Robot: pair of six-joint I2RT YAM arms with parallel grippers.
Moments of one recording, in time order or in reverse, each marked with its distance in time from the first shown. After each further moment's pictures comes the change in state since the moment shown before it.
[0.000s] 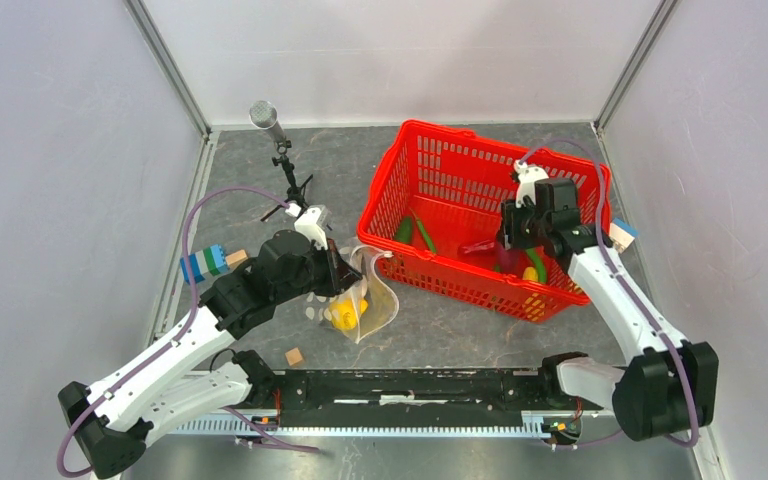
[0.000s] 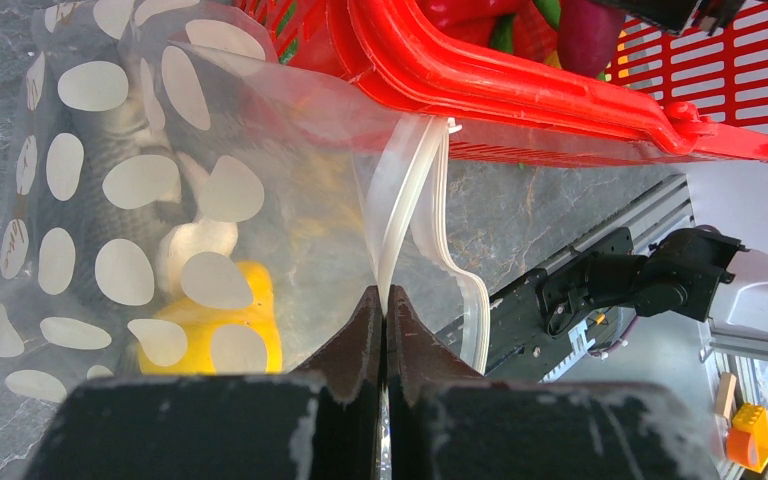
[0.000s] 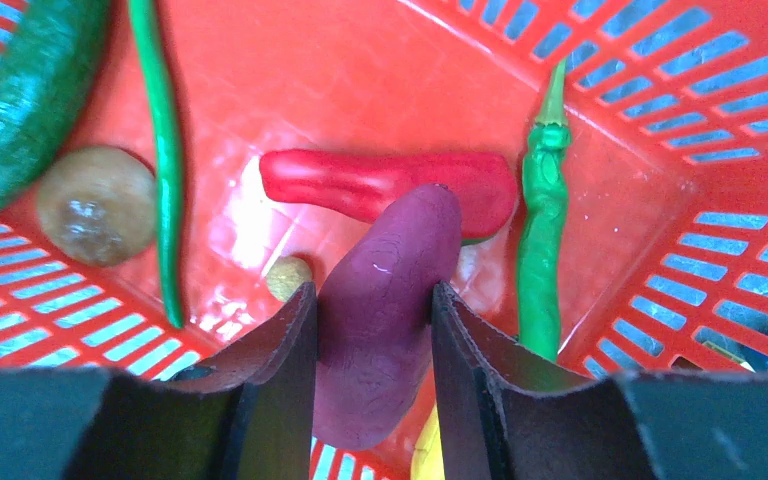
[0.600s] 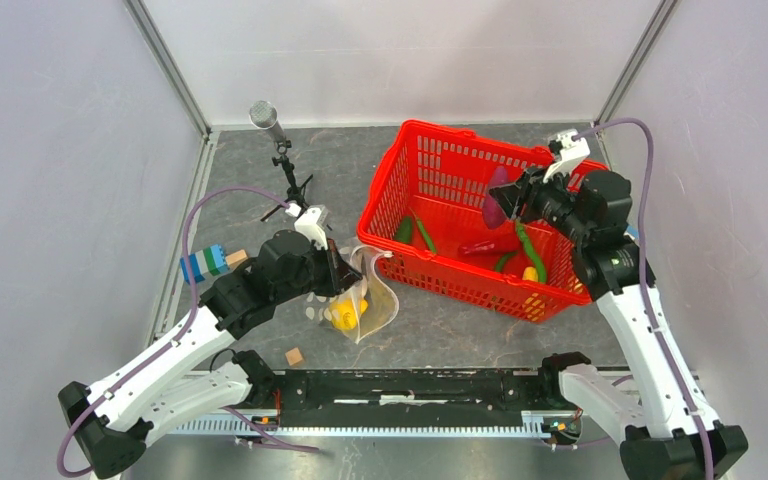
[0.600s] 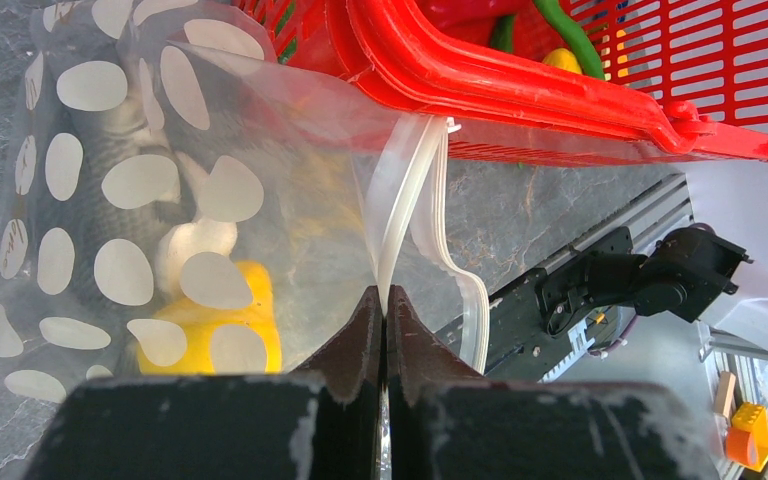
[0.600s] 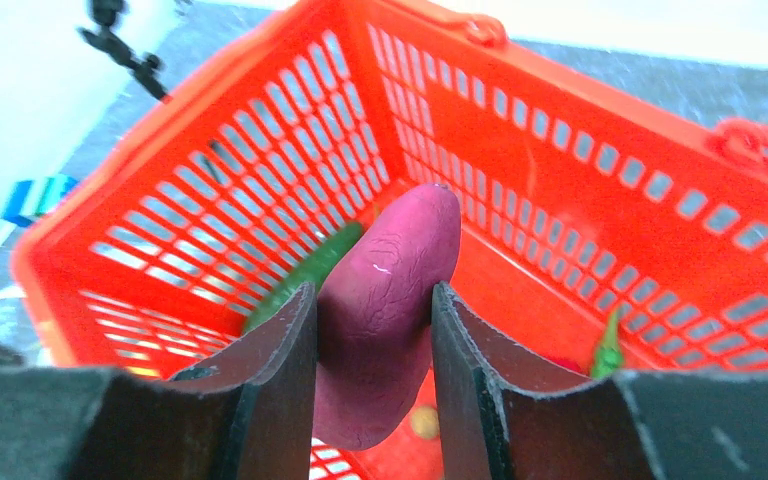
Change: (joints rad) left arm 0.000 0.000 0.000 0.000 0.002 0.000; right arm 0.004 -0.274 0.116 0.211 -0.245 0.164
